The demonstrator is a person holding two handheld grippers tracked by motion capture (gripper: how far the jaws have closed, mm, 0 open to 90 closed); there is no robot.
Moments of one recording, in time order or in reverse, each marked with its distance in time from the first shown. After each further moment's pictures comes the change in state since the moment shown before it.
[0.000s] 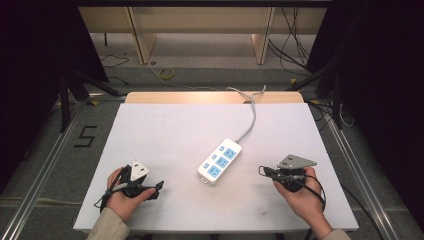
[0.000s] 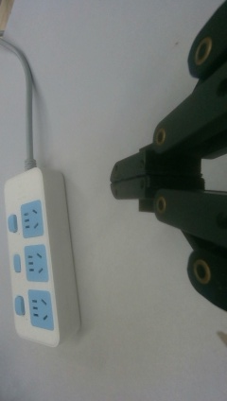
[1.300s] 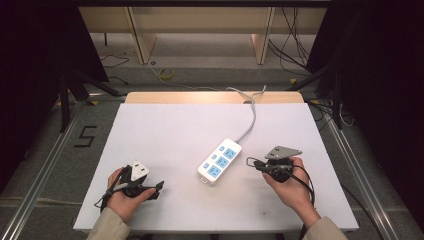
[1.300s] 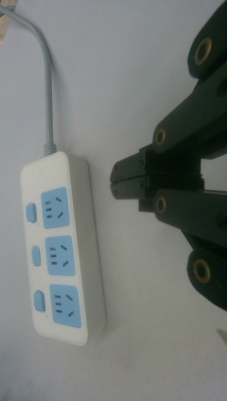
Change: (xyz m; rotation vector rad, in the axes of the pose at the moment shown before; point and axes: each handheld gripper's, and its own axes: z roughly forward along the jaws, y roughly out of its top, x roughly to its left) left arm 0.000 -0.001 0.002 0.005 -0.001 -0.002; right arm 0.006 0.028 0.023 0.029 0.020 -0.017
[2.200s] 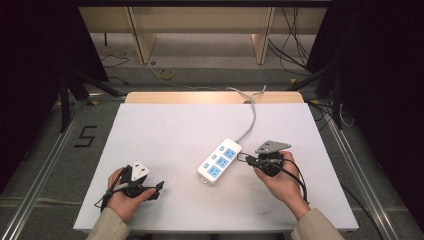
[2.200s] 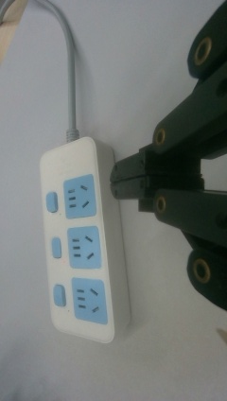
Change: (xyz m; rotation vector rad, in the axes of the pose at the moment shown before) left arm 0.000 0.000 0.000 0.000 -0.001 0.003; right arm 0.007 0.020 0.018 0.003 0.015 -0.020
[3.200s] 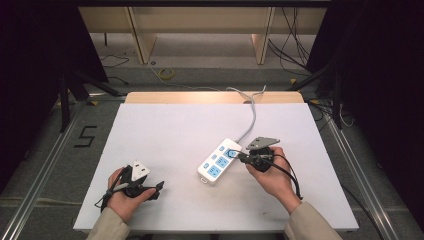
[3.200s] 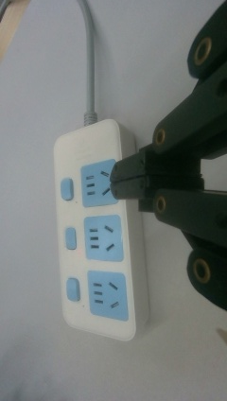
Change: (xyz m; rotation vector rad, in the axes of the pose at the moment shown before) left arm 0.000 0.000 0.000 0.003 0.001 0.004; right arm 0.007 0.017 0.017 0.024 0.016 -0.024
